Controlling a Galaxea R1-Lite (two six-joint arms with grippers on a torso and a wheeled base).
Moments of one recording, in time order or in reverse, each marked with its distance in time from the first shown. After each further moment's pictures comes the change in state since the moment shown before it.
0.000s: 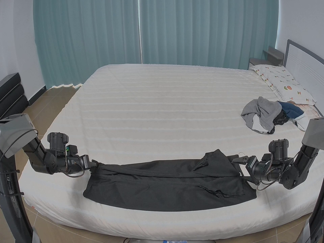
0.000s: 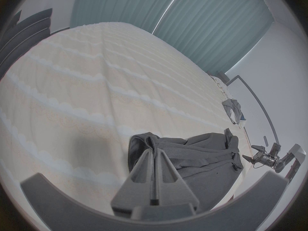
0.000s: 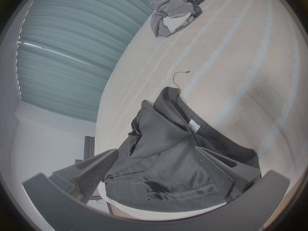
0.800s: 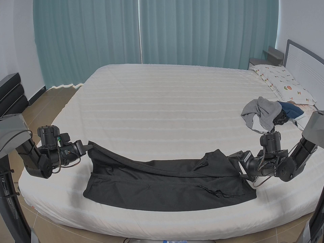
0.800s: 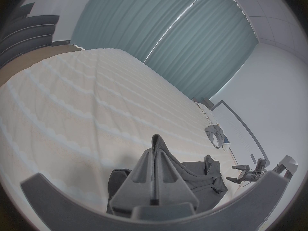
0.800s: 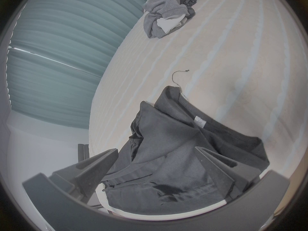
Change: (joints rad) left arm 0.008 -0.079 0.117 -0.381 -0.042 -0.209; right arm 0.089 -0.052 -0.137 0.247 -0.145 0.107
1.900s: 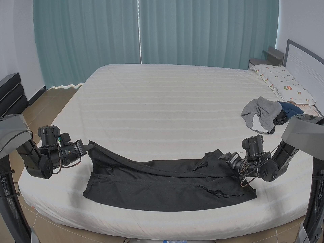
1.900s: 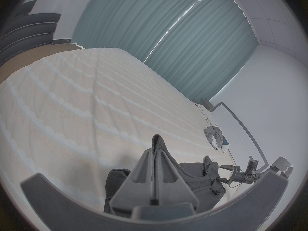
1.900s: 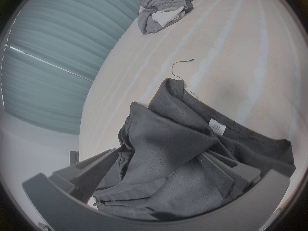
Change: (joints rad) left arm -0.005 0.004 0.003 -0.015 0.001 -0.023; right arm 0.069 0.184 -0.164 0.003 -0.140 0.061
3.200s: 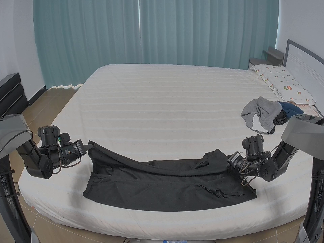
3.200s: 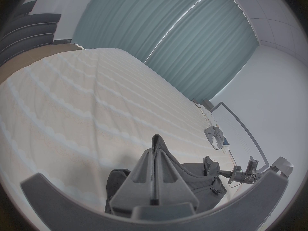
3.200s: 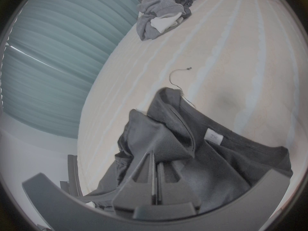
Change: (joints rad) left arm 0.002 0.002 -0.002 -0.001 0.004 0.001; right arm -0.007 0.007 -0.009 -0.005 -0.048 -0.004
